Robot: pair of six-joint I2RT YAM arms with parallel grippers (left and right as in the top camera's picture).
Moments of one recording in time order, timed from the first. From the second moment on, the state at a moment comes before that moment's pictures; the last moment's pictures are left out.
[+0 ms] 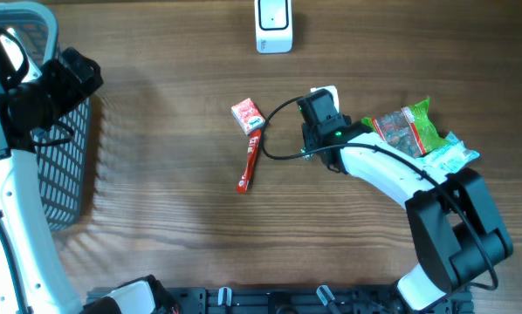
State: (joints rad) left arm 0.32 1.41 1.66 -1.13 0.21 -0.38; right arm 0.49 1.78 1.00 -0.32 0.34 0.27
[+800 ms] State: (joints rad) left arm 0.32 1.41 1.66 -1.13 0.21 -0.38; right arm 0.29 1.68 1.00 -0.53 -0.06 0.36
